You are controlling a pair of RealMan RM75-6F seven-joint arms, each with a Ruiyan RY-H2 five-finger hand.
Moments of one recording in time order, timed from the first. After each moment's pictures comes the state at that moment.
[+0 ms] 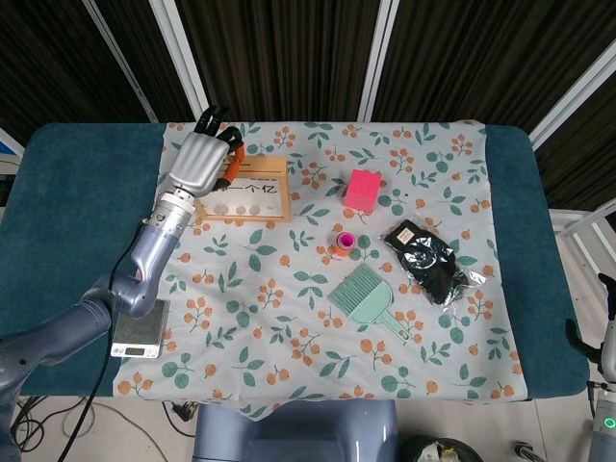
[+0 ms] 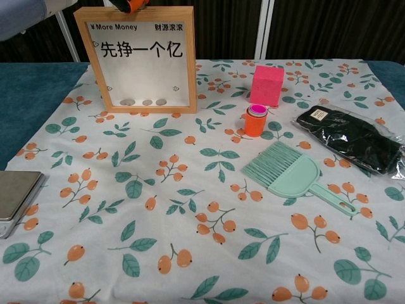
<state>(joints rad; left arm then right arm) -1.05 -1.59 -0.32 -0.92 1.23 0.91 0.04 0.02 -1.17 0.24 -1.72 -1.14 1.53 -0.12</state>
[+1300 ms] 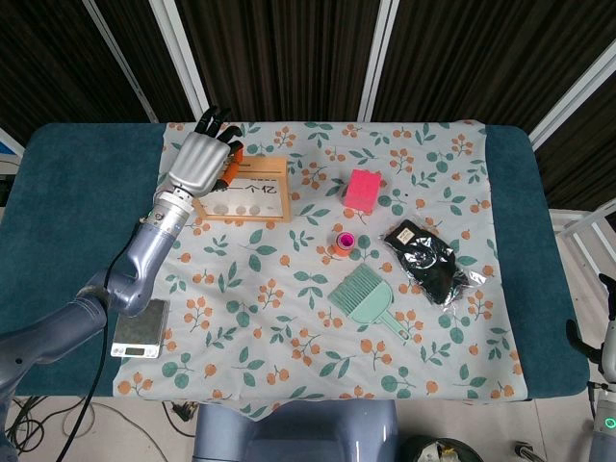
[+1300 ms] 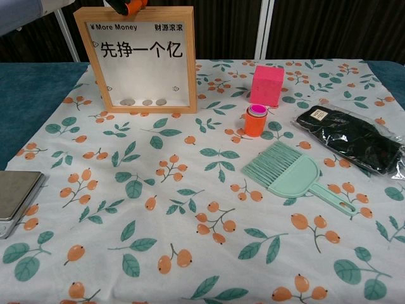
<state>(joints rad) -1.06 -1.57 -0.29 -0.92 1.25 0.89 0.07 0.02 -1.16 0.24 -1.72 -1.13 1.53 -0.12</state>
